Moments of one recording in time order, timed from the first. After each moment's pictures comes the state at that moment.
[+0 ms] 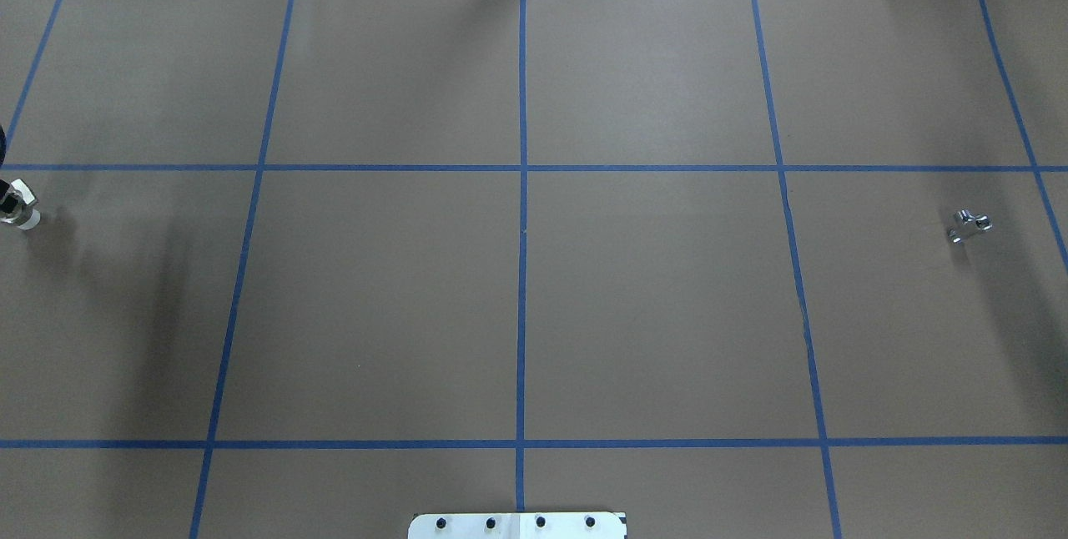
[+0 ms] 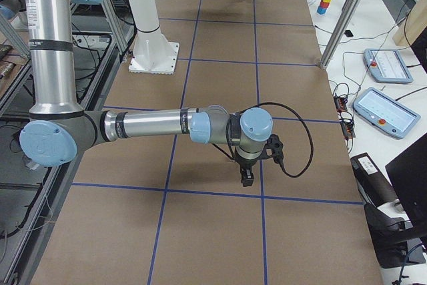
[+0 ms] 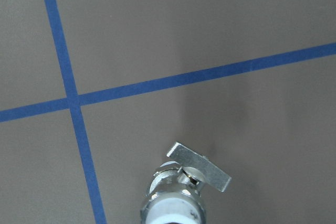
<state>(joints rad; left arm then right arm) -1.23 -1.64 -1.43 -1.91 -2.31 -0.22 1.57 -1.56 1.68 -1.70 2.41 -0.17</state>
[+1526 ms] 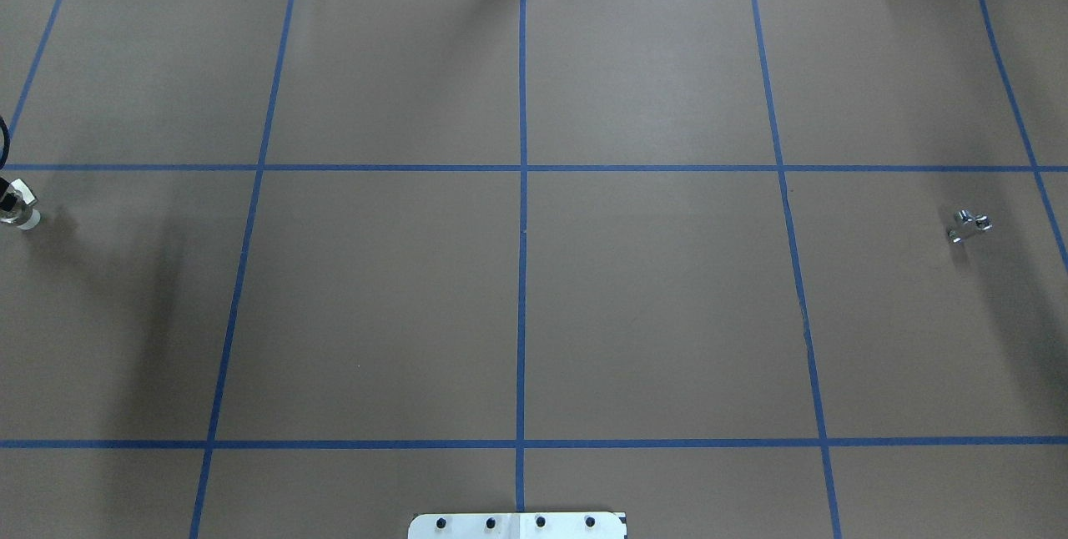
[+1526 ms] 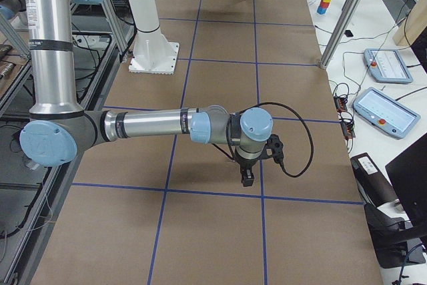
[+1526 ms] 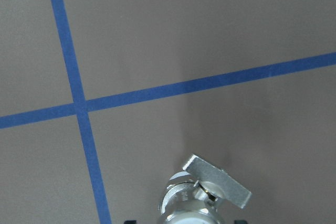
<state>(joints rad) -1.23 -1.66 -1.40 -1.92 -2.31 -0.22 1.57 -1.56 1.67 -1.70 2.41 -0.18</state>
